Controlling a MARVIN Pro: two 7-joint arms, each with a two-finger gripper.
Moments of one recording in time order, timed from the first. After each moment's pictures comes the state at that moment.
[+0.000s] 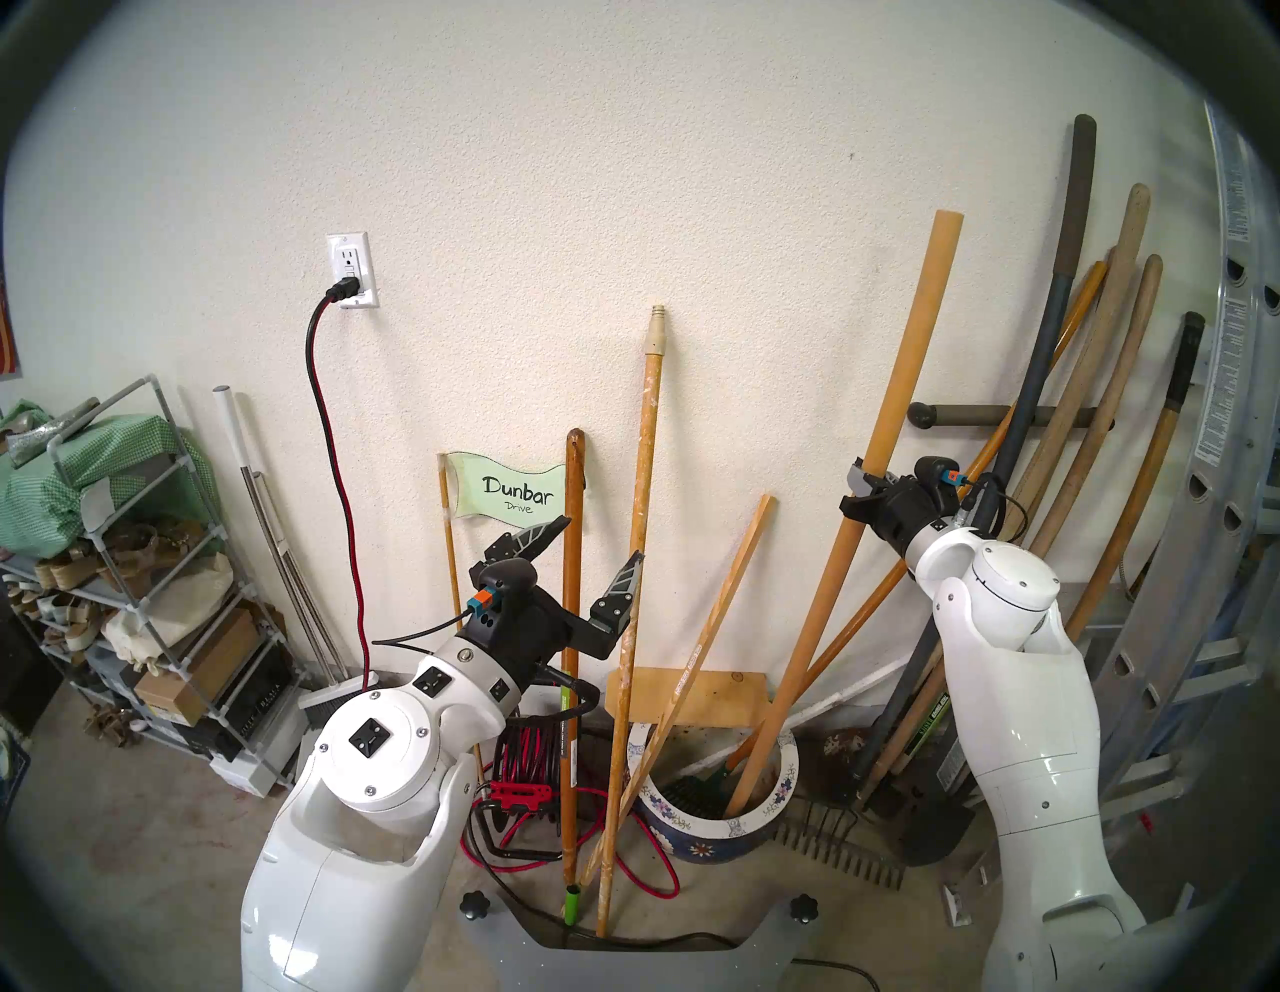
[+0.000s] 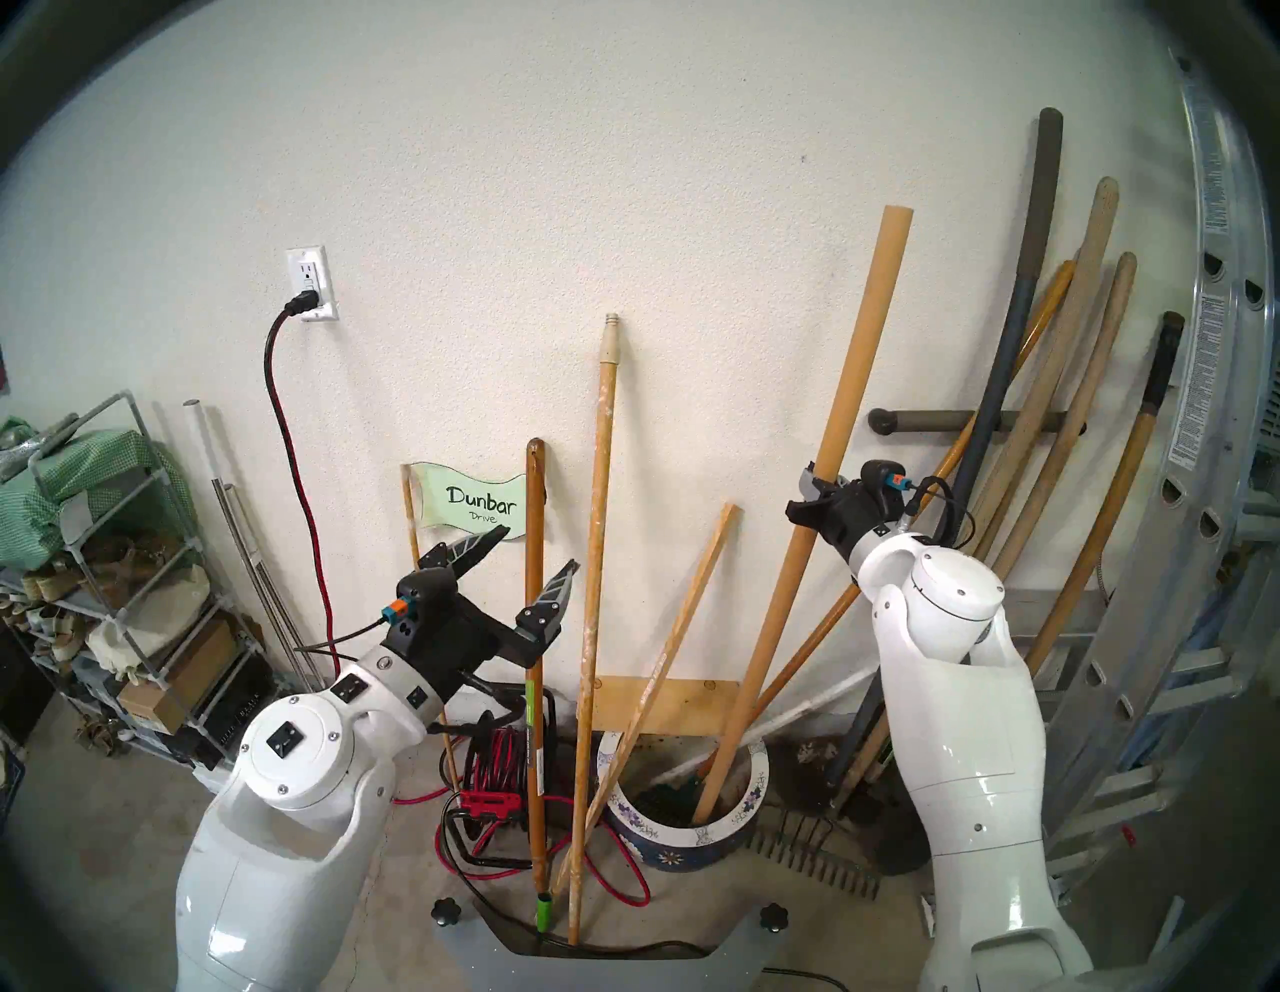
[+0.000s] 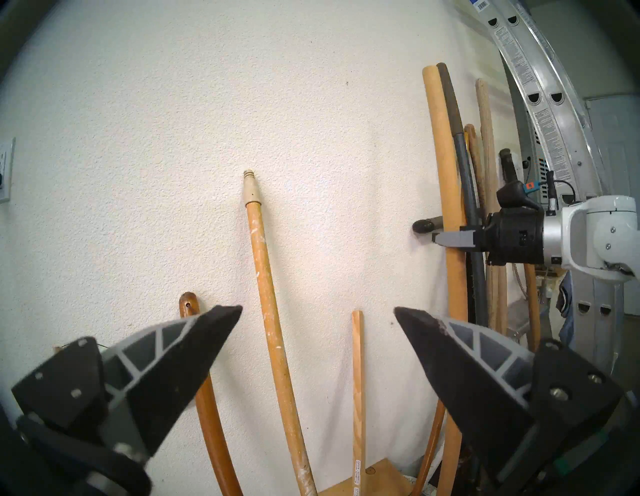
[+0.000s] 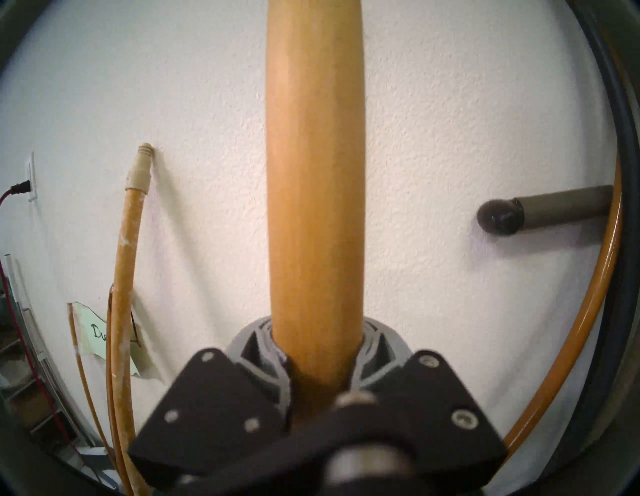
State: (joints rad) left arm 1.87 -1.39 -1.45 -2.12 -0.09 0.09 -0.32; right arm -1.36 -1.29 1.65 -1.62 0.34 0.33 0.20
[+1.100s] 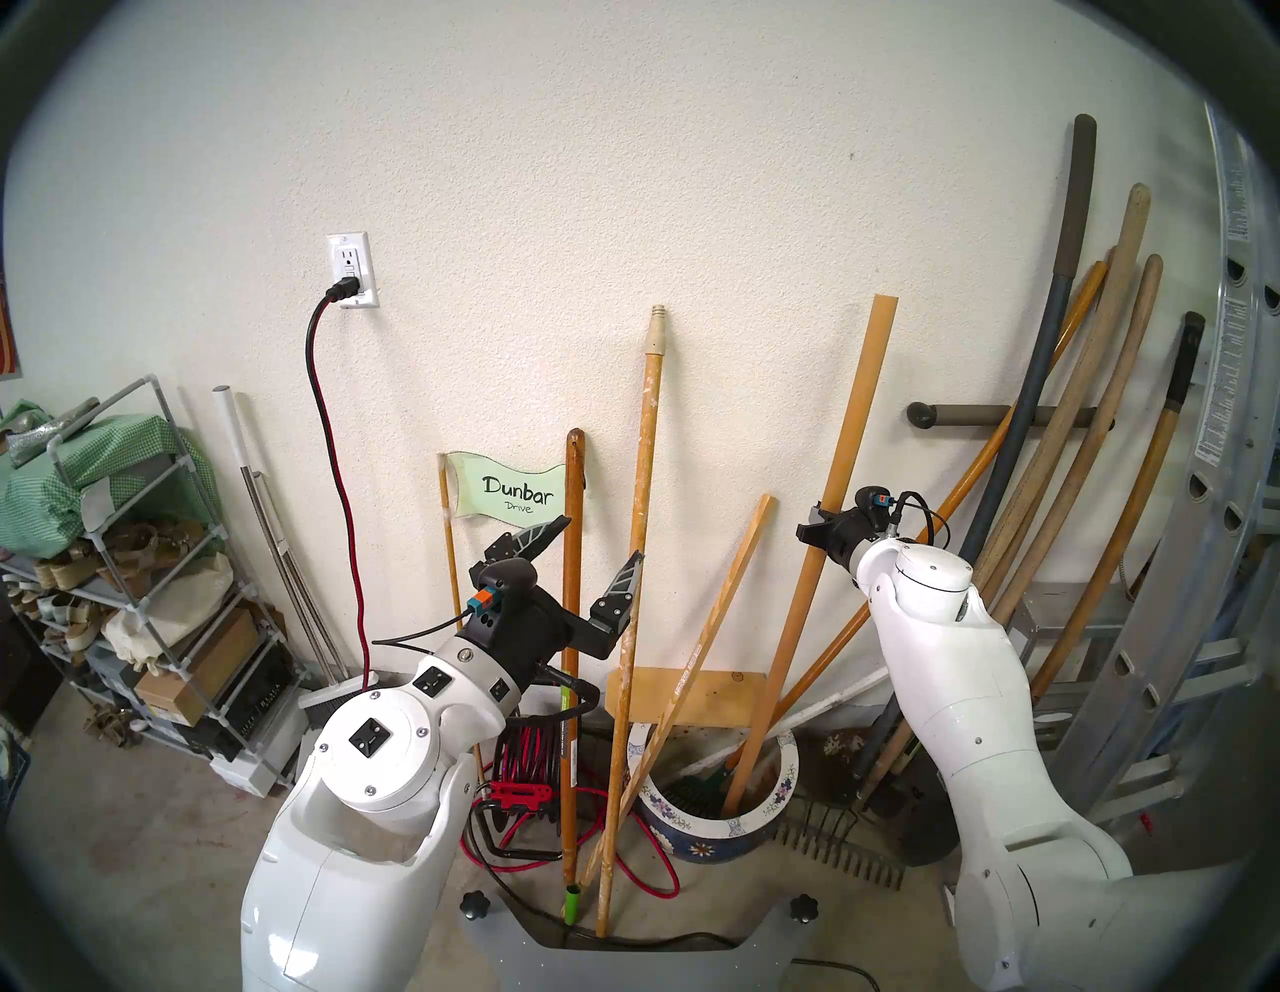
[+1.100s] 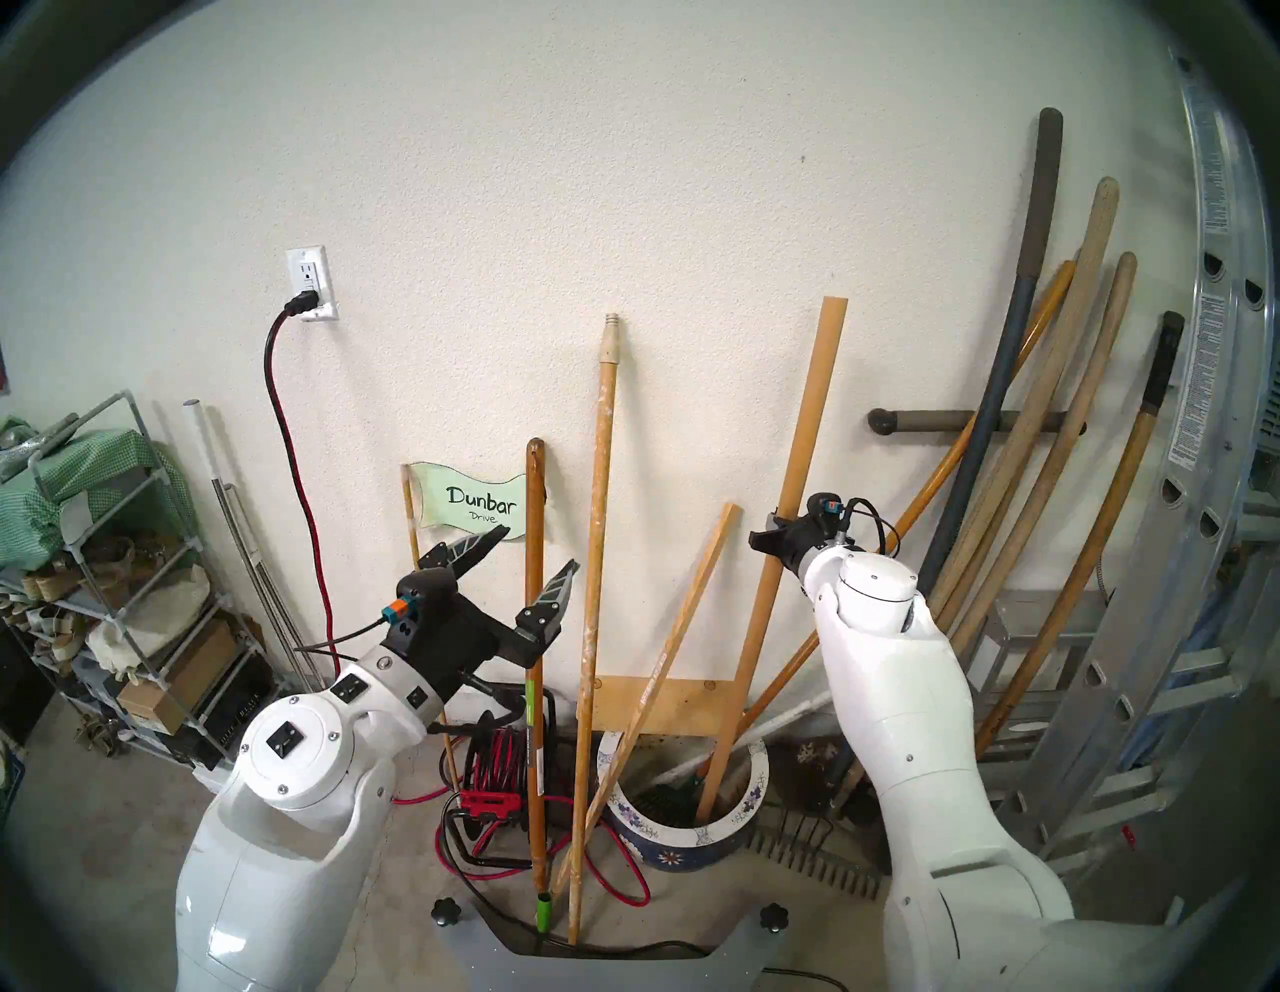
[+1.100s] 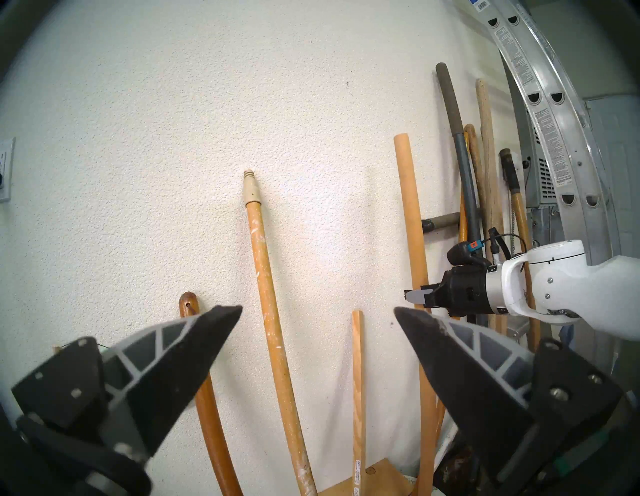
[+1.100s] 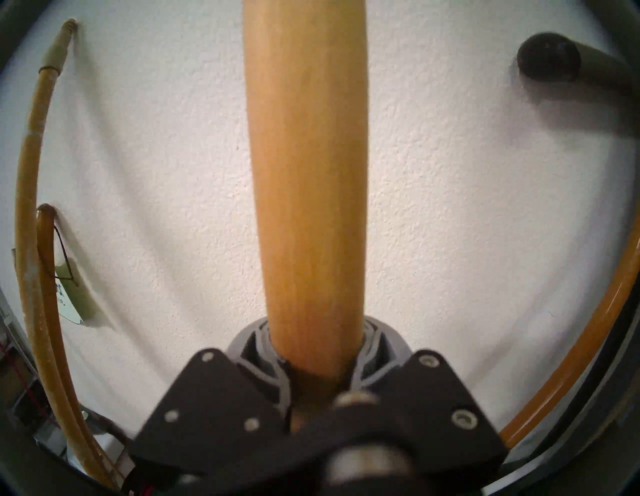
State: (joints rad) left arm 1.87 -1.39 -1.45 -2.12 -0.09 0.09 -0.32; right arm -1.13 -1.35 1.56 -1.18 0.27 0.32 0.14
